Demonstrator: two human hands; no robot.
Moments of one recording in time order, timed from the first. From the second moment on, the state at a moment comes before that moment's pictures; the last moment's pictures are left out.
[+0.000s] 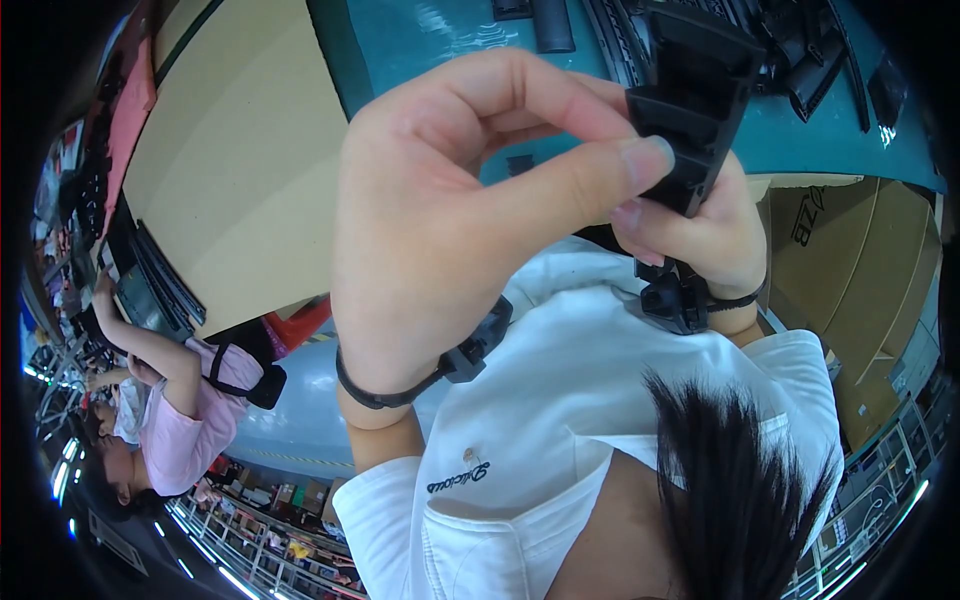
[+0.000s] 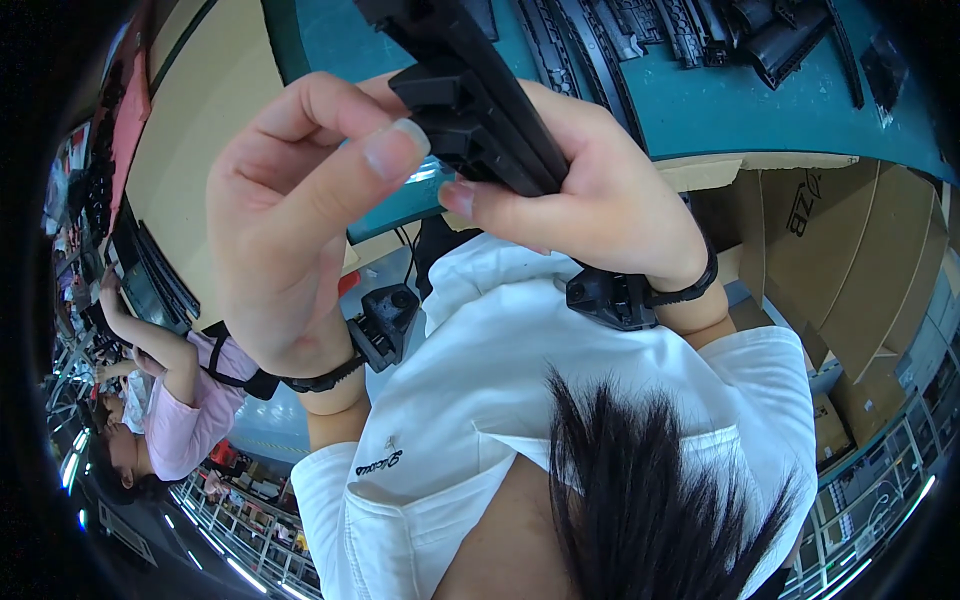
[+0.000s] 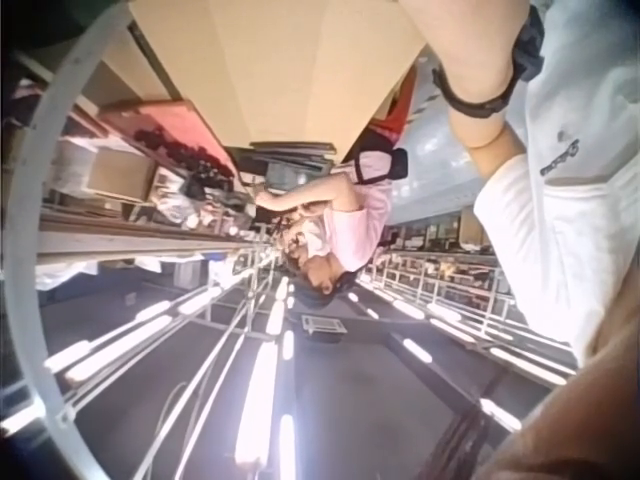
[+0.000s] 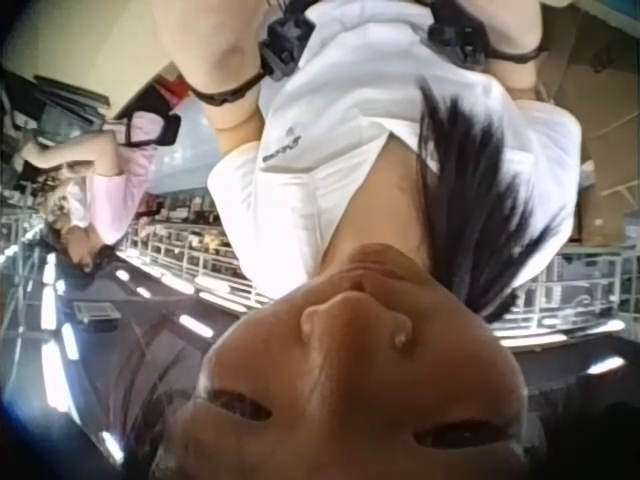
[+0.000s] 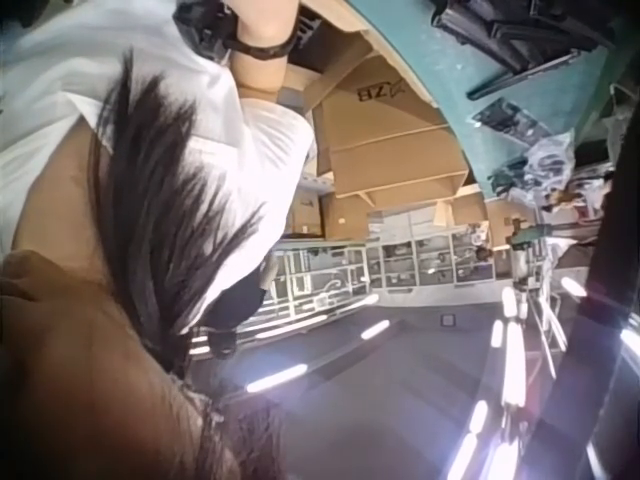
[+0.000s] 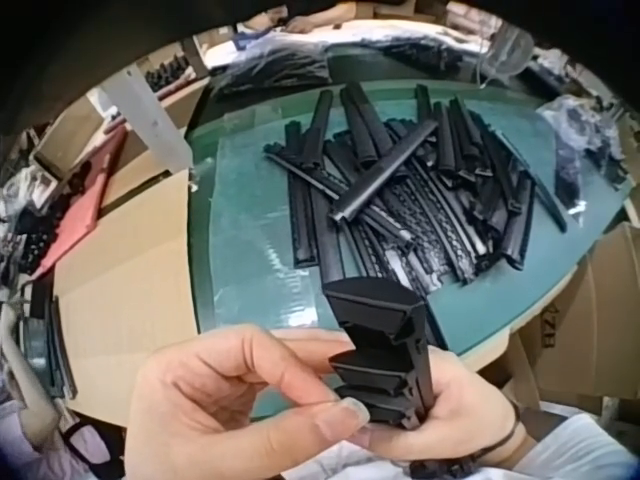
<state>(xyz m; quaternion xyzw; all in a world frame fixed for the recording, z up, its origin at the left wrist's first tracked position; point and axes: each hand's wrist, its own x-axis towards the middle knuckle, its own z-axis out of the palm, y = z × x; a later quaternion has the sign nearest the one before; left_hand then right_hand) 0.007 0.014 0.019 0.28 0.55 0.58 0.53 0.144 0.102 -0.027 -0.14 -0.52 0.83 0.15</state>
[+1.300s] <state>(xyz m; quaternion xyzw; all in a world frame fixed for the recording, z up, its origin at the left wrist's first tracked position) -0.196 -0.189 -0.072 0.08 0.96 0.27 0.06 0.028 0.270 0.025 -0.41 -0.91 0.04 -0.10</state>
